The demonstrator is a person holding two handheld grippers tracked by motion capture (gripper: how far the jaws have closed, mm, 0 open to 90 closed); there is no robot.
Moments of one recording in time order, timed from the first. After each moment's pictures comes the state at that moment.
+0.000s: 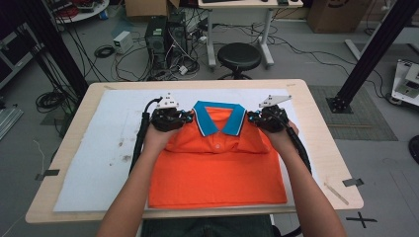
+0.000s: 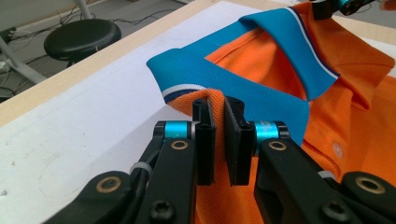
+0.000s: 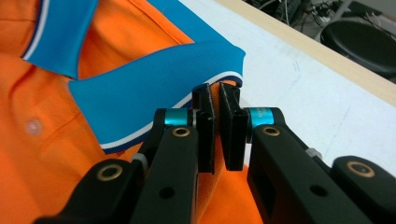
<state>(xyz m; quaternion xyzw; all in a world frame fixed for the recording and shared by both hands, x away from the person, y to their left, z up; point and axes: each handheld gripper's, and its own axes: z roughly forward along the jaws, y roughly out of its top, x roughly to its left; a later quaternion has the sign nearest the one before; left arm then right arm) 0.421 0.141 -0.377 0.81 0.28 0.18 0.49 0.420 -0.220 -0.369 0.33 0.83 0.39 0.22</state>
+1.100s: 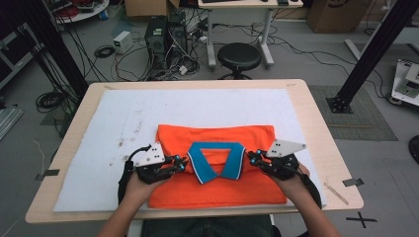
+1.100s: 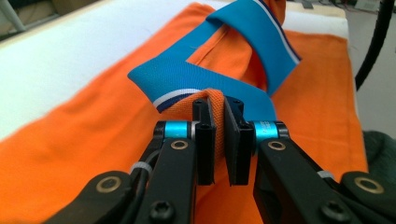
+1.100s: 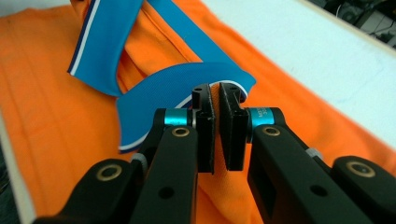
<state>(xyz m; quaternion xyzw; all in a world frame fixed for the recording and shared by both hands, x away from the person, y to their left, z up) 0.293 0.163 -0.420 0.82 0.19 0.12 0.52 0.291 -0.226 -0.391 0.25 0.85 0.42 0.19</state>
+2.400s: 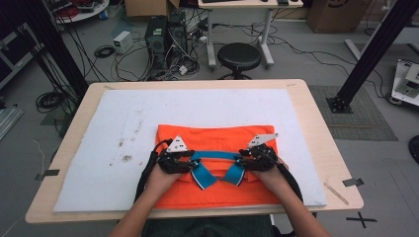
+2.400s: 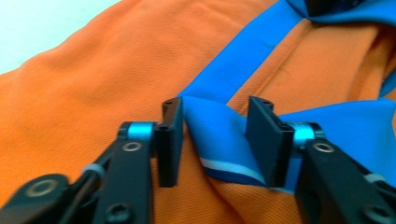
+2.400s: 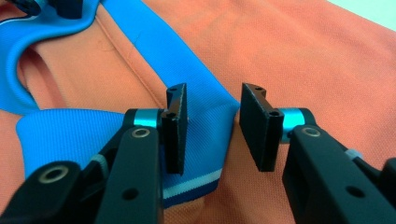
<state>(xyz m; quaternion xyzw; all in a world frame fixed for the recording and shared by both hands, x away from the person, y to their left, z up) 0.344 0.120 -0.451 0.85 0.27 0.12 0.43 0.347 -0.194 -0.441 0.33 0.86 0.37 0.11</state>
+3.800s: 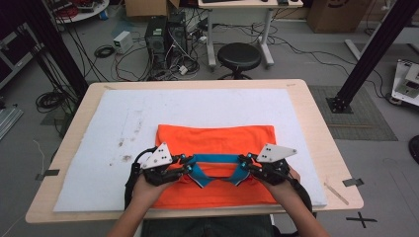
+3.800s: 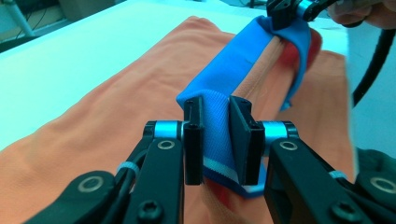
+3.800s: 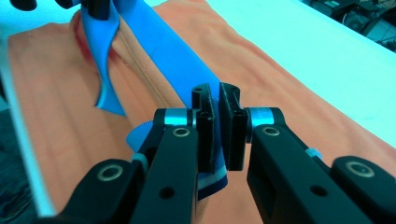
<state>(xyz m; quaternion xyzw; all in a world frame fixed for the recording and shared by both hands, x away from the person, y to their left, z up) 0.280 0.144 -0.408 0.81 0.19 0.14 0.53 0.277 -0.200 -0.389 0.24 0.85 0.44 0.19</state>
